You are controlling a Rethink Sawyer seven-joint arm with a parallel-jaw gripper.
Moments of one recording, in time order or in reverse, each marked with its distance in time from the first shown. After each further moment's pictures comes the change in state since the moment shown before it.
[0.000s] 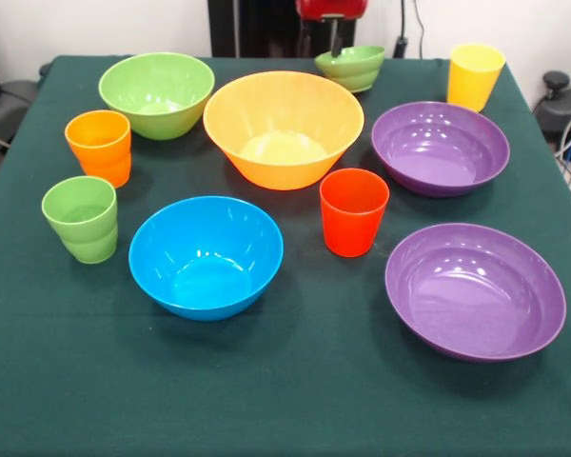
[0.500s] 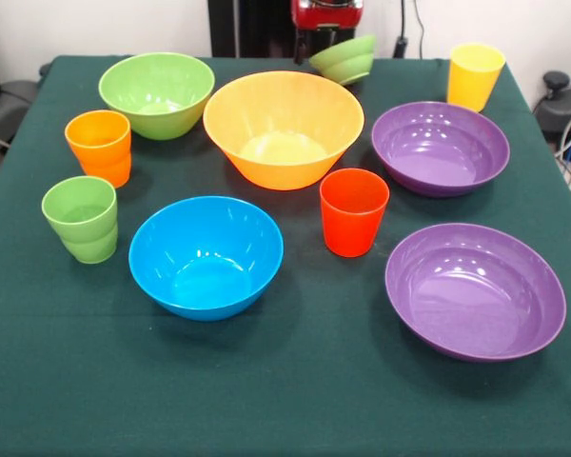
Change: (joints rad) arm 0.000 0.060 -0.006 -0.035 0.000 0.000 0.000
